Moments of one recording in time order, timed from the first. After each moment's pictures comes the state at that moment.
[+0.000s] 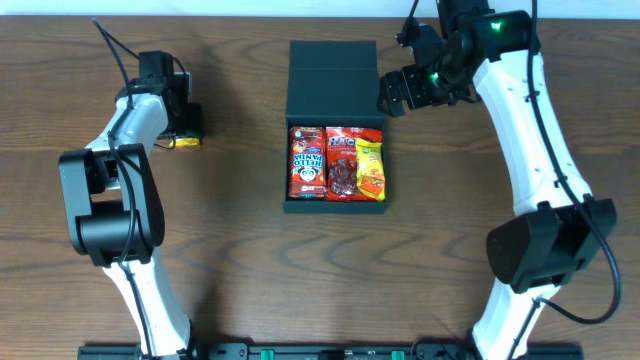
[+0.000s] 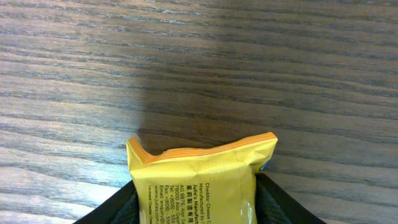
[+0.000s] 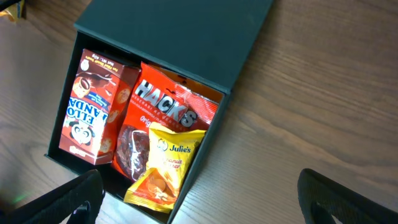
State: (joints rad) left arm 0.10 2.15 1.50 -0.57 0.02 0.04; right arm 0.20 2.01 2.08 -1.34 -0.28 -0.09
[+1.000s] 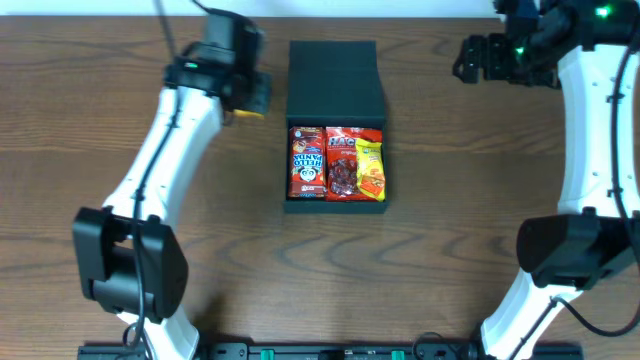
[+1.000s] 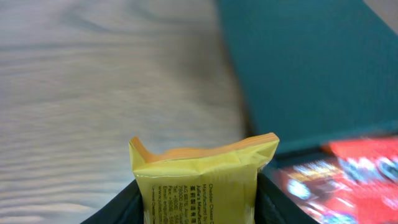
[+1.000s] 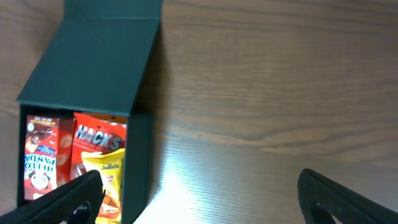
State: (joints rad) left arm -0.26 1.86 1.65 -0.82 0.02 -0.06; right arm -0.07 2.01 2.25 -1.40 -0.23 -0.04
